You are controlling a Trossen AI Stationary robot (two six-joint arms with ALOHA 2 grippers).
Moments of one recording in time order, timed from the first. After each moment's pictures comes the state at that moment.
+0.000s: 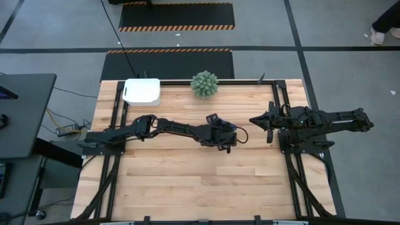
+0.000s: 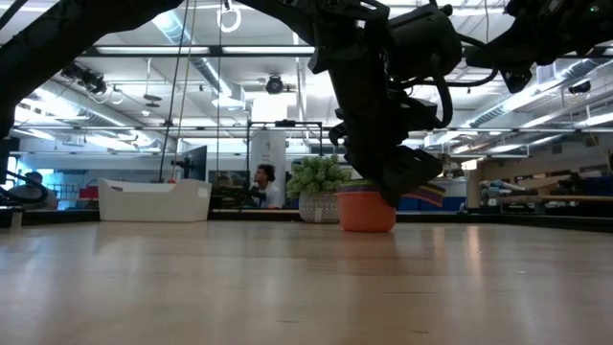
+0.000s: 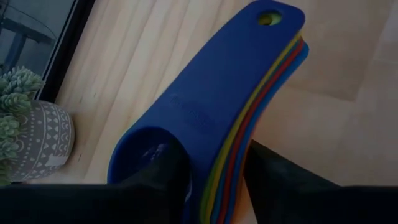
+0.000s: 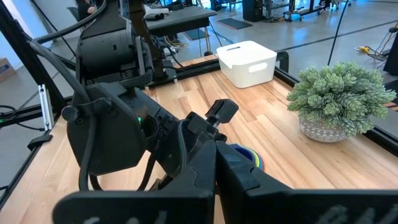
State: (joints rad) left arm -0.06 2.44 2.02 -0.71 -0.67 -0.21; right arm 0.07 0.37 0.41 -0.26 0.26 0.23
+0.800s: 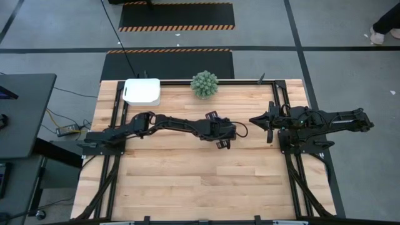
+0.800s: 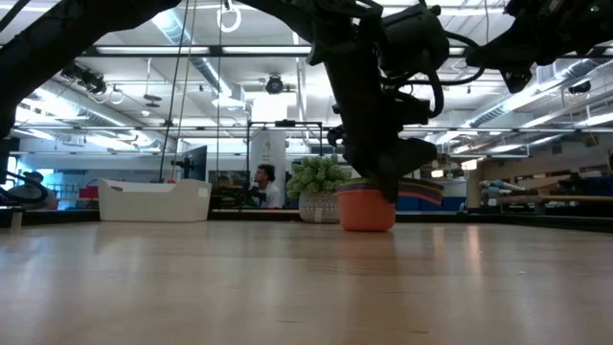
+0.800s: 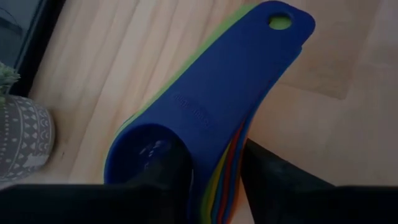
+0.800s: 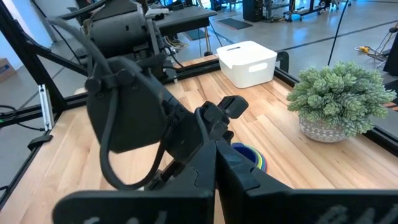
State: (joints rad) left arm -0.03 2.40 2.02 -0.73 -0.54 -0.22; right arm 0.07 0.37 0.41 -0.26 0.26 0.23
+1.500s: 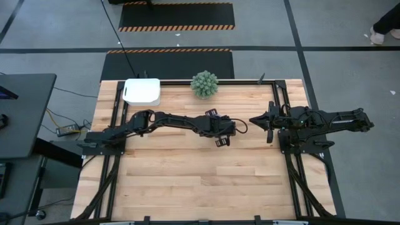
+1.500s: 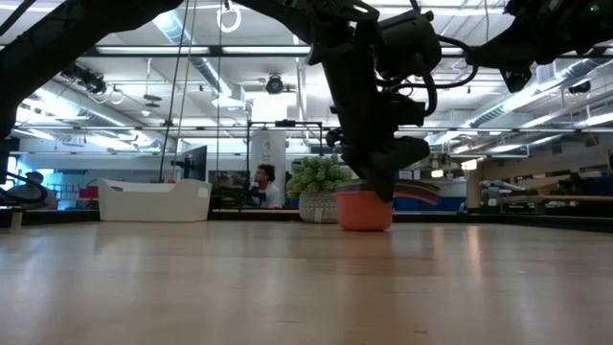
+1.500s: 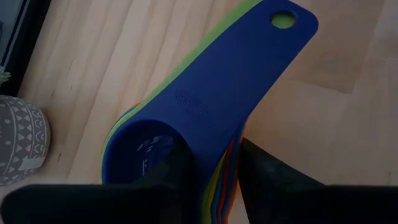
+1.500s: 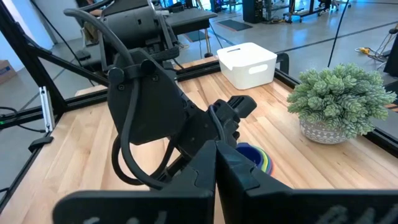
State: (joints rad) left arm 0.00 2.39 2.02 -0.75 -0.48 -0.19; right arm 0.07 0.37 0.41 -0.26 0.26 0.23
